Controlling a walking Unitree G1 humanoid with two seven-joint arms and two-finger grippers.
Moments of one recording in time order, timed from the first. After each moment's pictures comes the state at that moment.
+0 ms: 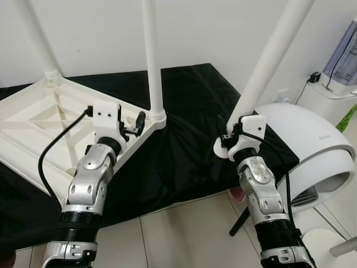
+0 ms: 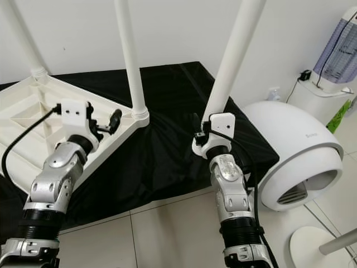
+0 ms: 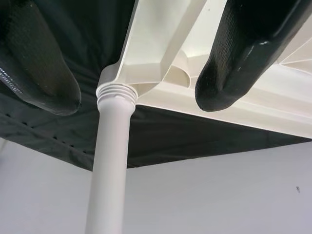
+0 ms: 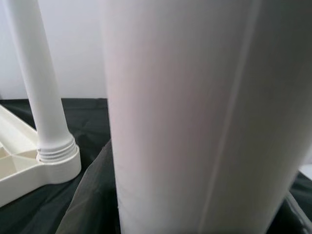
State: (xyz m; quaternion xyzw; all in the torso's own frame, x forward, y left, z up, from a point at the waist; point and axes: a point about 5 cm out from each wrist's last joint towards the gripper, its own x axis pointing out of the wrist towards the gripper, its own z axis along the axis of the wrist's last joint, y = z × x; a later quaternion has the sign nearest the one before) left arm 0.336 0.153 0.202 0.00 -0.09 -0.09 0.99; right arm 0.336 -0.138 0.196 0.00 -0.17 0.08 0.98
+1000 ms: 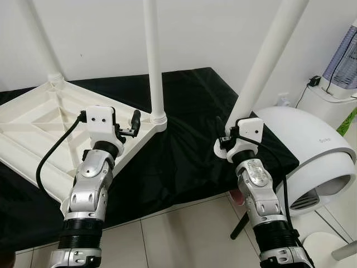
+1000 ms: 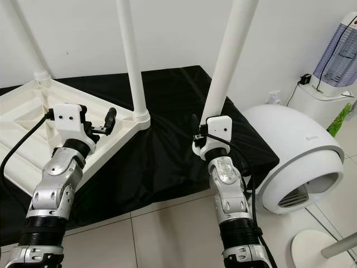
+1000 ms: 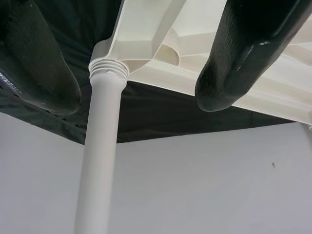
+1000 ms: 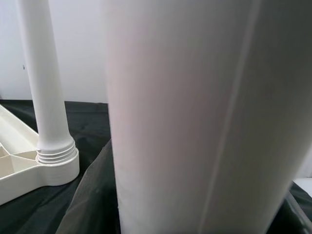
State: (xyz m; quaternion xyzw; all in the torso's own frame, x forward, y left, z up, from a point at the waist) left arm 0.331 0.159 0.202 -0.01 -0.13 -0.06 0.99; right arm 0.331 -0.136 0.189 -0.02 -0.18 0.08 0.98
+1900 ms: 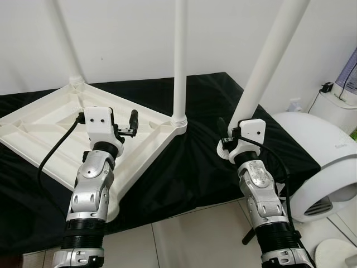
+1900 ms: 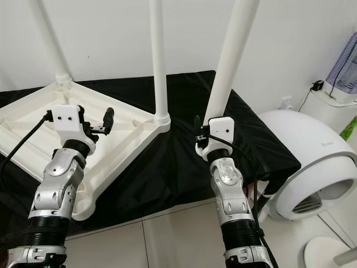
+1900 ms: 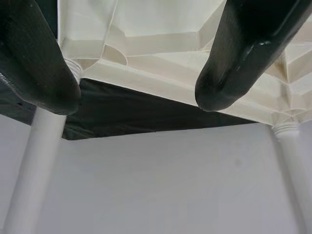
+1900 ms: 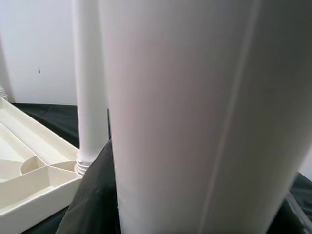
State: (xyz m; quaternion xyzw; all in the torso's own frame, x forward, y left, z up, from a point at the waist) left arm 0.333 0.158 0.202 -0.02 -0.13 -0.05 0.99; right arm 0.331 -0.140 0.189 -0.03 -0.18 0.06 0.98
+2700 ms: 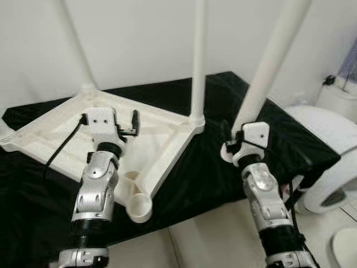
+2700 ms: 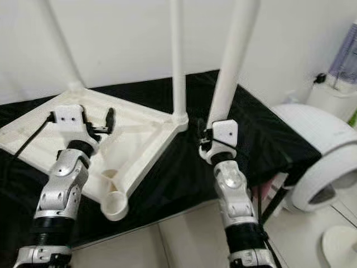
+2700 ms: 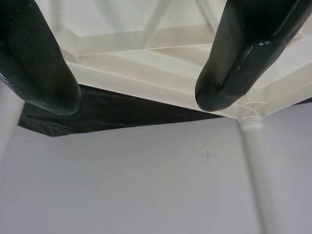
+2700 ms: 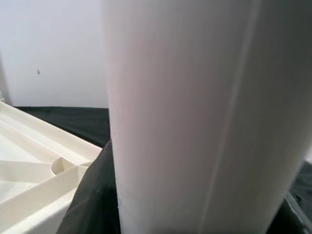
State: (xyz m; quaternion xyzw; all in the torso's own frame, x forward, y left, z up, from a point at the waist) left arm 0.334 0.153 0.204 -0.02 -0.14 -0.03 0.99; right arm 0.328 -0.149 0.183 -0.04 -0.18 0.05 0.98
